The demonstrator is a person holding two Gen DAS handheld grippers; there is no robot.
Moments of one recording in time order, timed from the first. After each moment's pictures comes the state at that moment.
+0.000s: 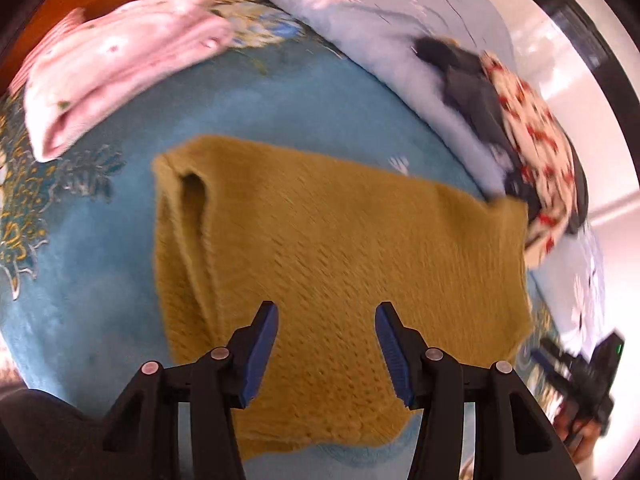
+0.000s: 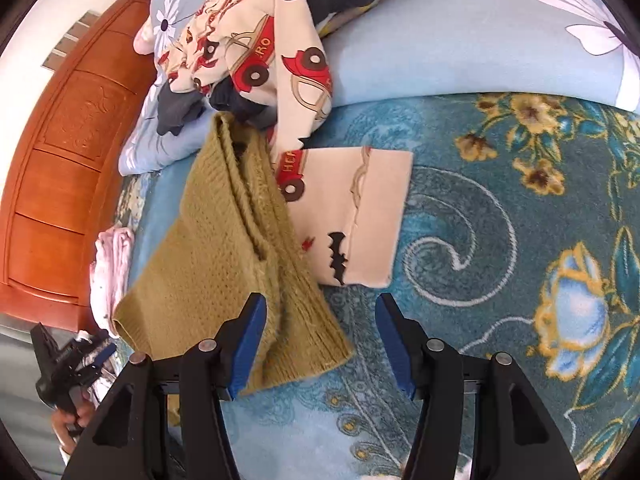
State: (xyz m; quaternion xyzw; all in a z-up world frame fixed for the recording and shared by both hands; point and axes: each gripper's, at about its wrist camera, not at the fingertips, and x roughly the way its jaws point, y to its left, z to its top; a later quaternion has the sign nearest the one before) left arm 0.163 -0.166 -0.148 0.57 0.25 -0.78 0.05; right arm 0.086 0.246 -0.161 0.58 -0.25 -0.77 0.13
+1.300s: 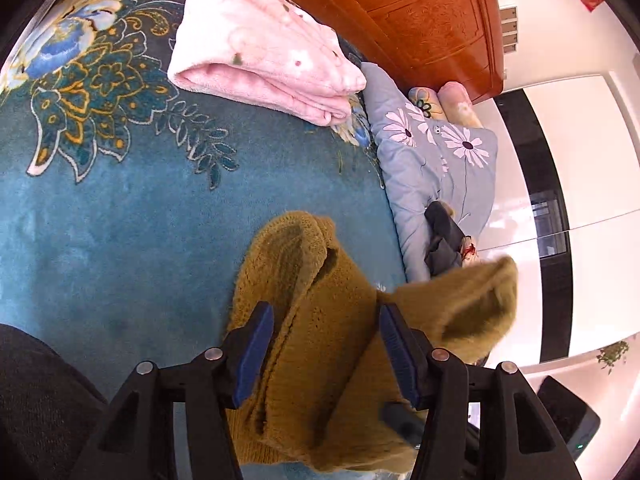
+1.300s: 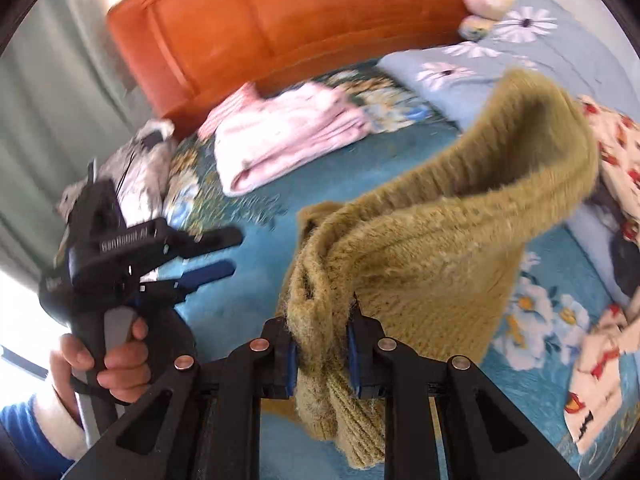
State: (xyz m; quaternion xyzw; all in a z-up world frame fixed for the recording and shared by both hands) left arm 0.276 -0.321 -0.149 0.33 0.54 -0.76 0.11; right arm 0.188 -0.130 -0.082 0.49 0.13 -0.74 0.45
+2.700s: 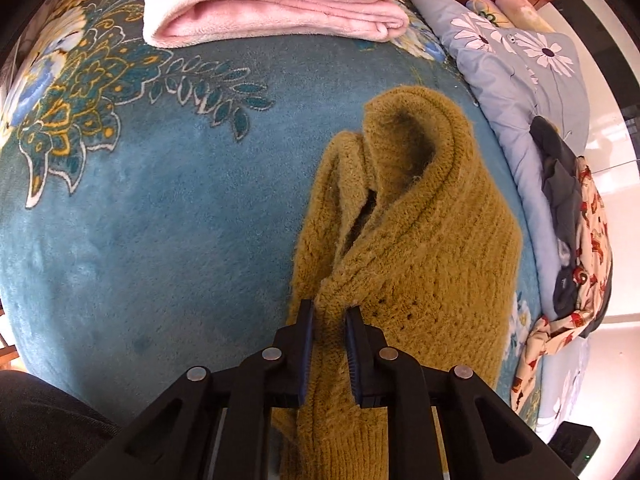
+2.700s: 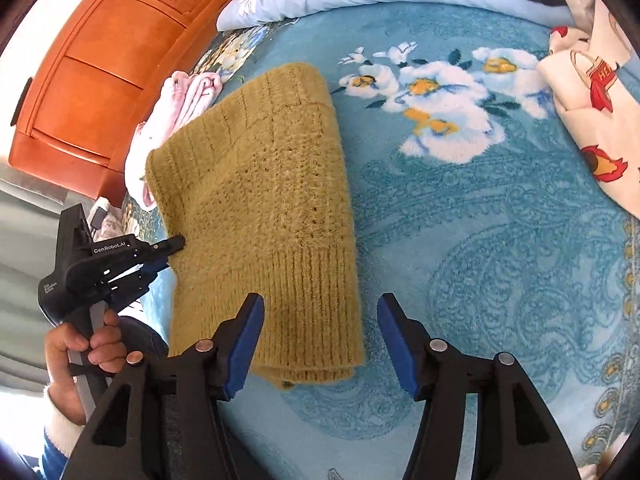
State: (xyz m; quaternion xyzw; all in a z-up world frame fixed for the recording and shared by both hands) left arm 0.222 -0.297 -0.195 0.50 0.43 -0.73 0.18; right arm 0.148 0.040 -0.183 0.63 -0.13 -0.71 0.30
